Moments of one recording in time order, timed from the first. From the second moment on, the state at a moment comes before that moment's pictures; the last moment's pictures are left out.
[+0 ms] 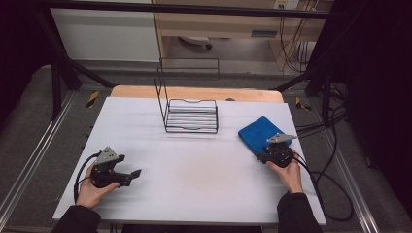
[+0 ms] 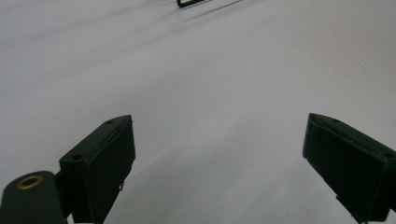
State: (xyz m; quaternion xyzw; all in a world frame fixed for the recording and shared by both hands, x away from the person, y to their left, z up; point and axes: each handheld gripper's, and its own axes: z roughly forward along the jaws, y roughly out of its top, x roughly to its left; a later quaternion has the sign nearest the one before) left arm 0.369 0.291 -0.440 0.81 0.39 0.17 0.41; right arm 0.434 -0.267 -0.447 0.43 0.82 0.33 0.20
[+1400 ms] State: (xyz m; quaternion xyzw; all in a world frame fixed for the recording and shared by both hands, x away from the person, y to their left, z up) left arm 0.370 0.291 -0.440 0.81 0.39 0.16 0.41; right arm 0.420 -0.251 -0.416 0.42 0.81 0.37 0.17
